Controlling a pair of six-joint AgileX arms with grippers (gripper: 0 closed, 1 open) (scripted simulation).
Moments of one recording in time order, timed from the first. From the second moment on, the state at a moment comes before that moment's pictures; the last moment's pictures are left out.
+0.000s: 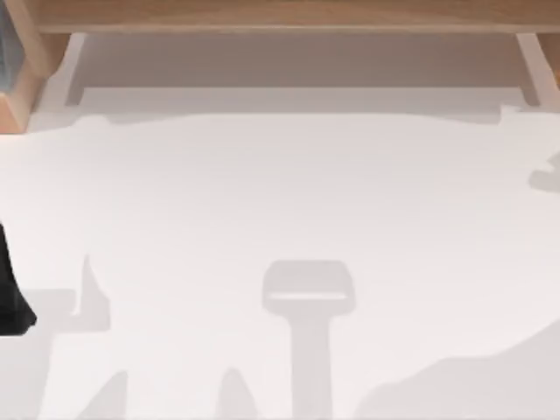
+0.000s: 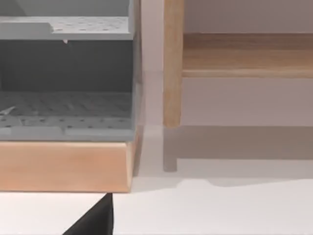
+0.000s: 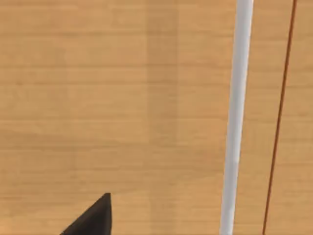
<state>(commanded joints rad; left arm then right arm) 0.00 0.00 0.00 0.00 0.00 0.00 -0.46 2.28 1.09 1.20 -0.42 -1.55</state>
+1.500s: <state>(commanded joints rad) 0.00 0.00 0.00 0.00 0.00 0.00 -0.44 2.35 1.21 1.14 -0.40 -1.56</state>
